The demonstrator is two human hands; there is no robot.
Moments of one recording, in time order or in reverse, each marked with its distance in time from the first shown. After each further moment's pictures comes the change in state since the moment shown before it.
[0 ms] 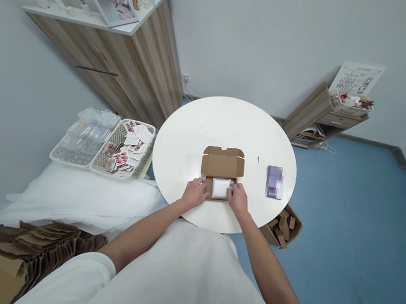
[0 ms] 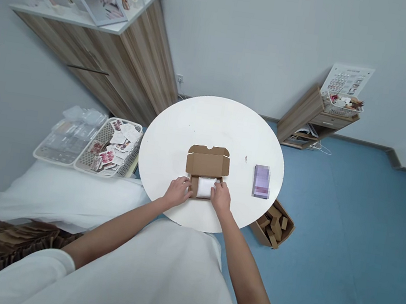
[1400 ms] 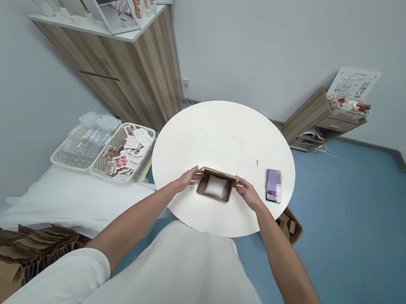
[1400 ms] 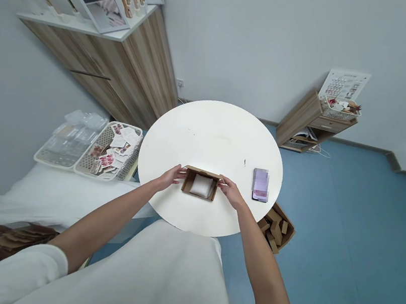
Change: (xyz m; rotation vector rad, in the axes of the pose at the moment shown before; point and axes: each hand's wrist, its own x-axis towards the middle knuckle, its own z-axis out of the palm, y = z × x) left_hand 0.043 -0.035 -0.049 -0.951 -0.259 -0.379; right_hand 0.032 0.019 -0.054 0.964 -0.364 0.193
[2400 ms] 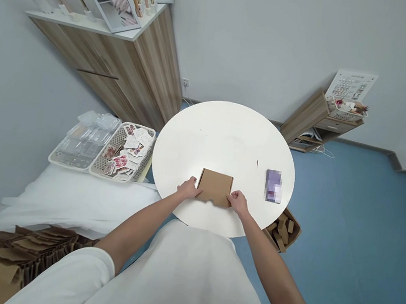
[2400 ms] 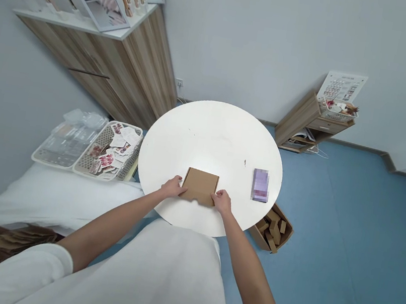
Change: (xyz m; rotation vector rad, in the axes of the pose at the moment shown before) left_hand -0.002 -0.028 0.025 0.636 0.165 -0.214; right_hand -0.003 0.049 0.038 -0.500 0.362 0.216
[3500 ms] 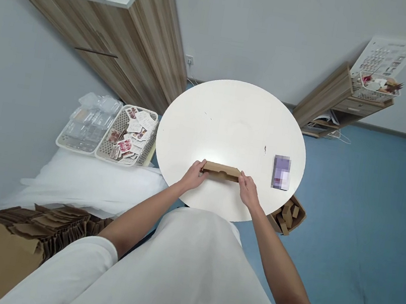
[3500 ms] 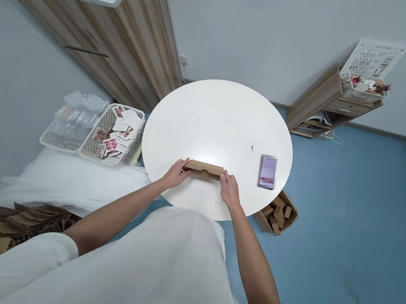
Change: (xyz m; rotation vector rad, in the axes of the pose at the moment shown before) left_hand -0.019 -0.003 0.005 -0.224 0.218 0.512; right_hand -0.031 -0.019 -0.026 -0.174 0.022 -0.359
